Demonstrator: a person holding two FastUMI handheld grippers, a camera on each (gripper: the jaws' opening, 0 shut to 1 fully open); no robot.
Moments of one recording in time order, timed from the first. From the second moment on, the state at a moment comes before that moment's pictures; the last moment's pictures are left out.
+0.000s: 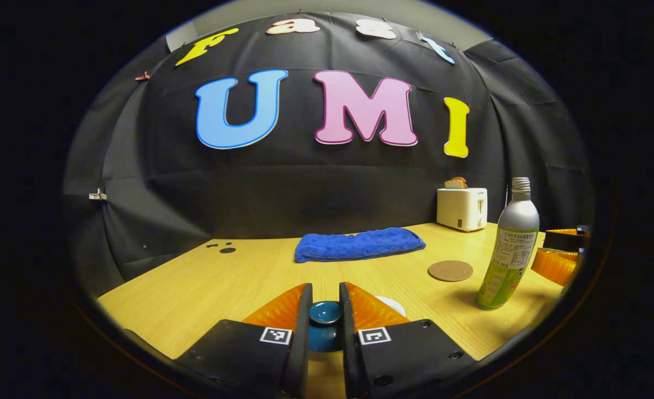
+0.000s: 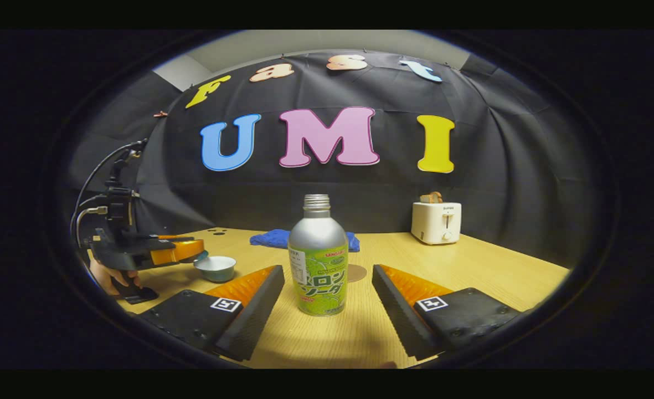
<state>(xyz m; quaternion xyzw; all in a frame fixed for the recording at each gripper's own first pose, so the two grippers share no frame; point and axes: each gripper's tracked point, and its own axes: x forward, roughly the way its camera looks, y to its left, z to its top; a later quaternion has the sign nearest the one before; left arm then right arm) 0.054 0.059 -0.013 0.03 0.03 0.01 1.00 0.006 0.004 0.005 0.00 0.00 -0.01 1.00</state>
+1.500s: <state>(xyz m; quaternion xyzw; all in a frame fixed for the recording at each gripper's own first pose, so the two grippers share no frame) 0.025 0.148 -0.008 0.00 0.00 0.04 1.00 0.086 0.008 0.001 0.00 0.00 0.01 1.00</state>
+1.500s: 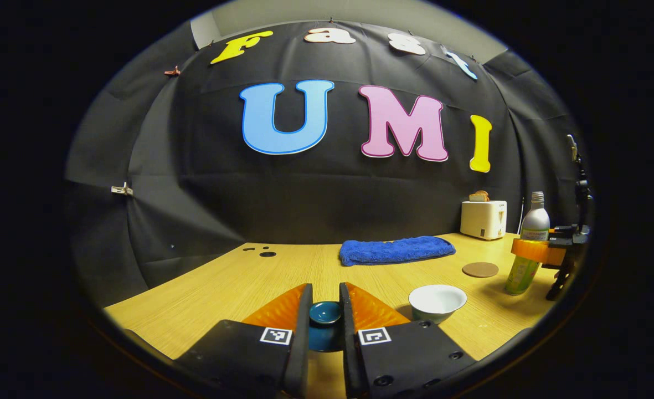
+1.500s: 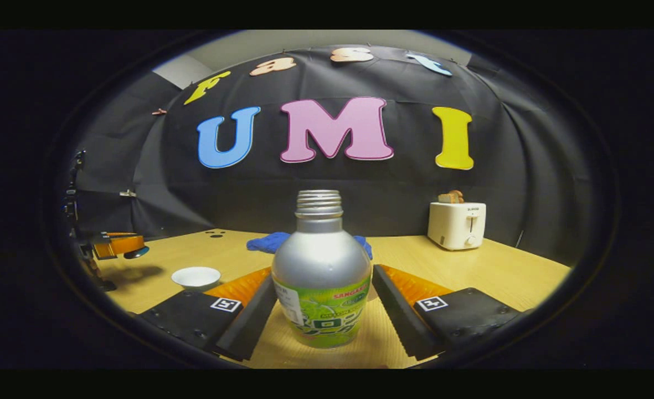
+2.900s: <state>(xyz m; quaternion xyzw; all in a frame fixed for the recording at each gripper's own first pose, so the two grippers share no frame) 0.021 0.166 -0.009 0.00 0.00 0.09 1.00 0.099 0.023 0.018 -0.11 0.03 0.05 0.99</state>
